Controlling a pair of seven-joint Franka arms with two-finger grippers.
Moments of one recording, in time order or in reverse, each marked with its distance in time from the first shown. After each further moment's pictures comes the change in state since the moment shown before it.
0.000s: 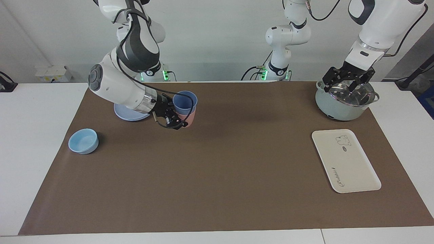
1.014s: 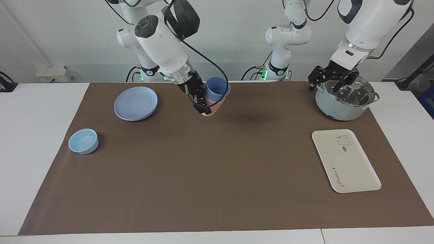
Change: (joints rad) left arm -0.081 0.000 -0.024 -0.005 -0.126 0.022 -0.120; right arm 0.199 -0.053 0.006 0.058 -0.160 0.155 0.475
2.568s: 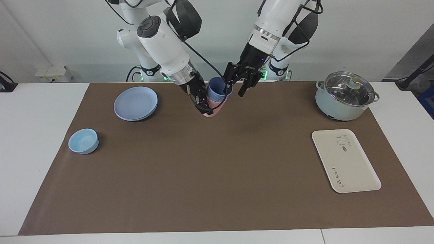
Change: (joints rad) left arm -0.433 -0.003 -0.010 -0.151 -0.145 0.681 -0.736; right arm 0.004 0.002 0.004 0.003 0.000 0.017 0.003
